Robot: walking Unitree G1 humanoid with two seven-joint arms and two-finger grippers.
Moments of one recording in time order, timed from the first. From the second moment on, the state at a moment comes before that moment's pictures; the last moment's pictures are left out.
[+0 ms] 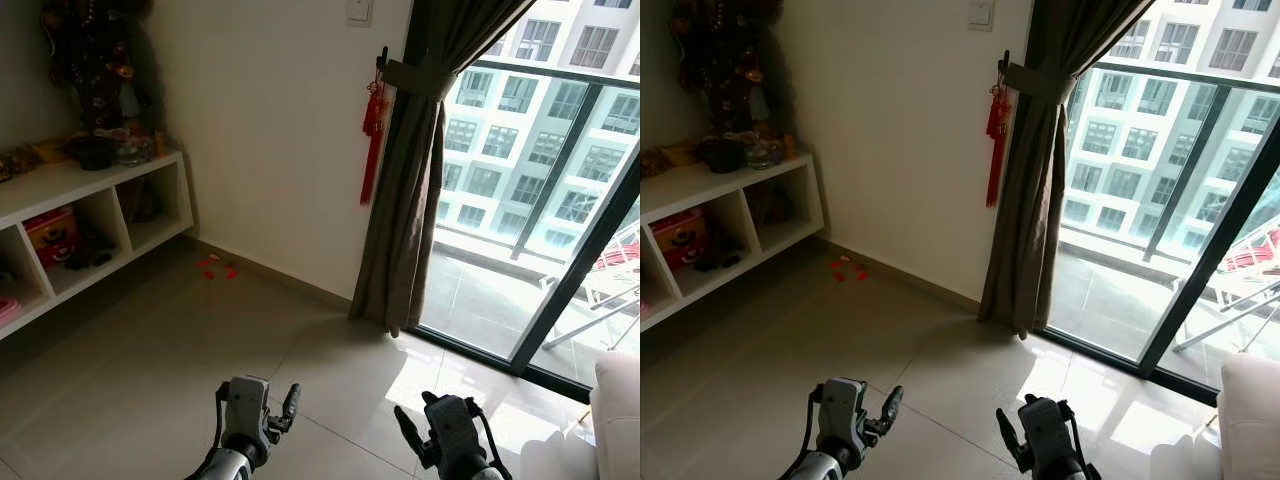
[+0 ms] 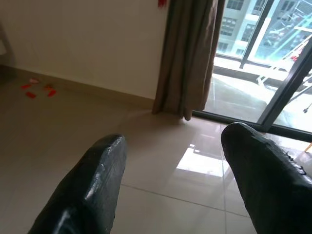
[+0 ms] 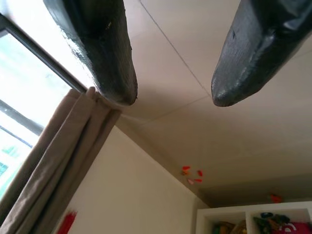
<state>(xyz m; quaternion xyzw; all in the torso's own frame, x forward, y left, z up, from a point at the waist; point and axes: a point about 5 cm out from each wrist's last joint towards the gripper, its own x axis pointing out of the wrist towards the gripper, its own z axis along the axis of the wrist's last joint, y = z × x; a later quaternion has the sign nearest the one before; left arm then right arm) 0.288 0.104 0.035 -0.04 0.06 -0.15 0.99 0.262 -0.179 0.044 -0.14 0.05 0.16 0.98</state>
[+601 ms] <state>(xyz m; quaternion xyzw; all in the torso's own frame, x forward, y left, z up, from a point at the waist) 0.297 0.075 0.045 -0.03 0.06 -0.24 0.97 0.219 -0.203 0.026 -0.12 0.07 0.06 0.99</state>
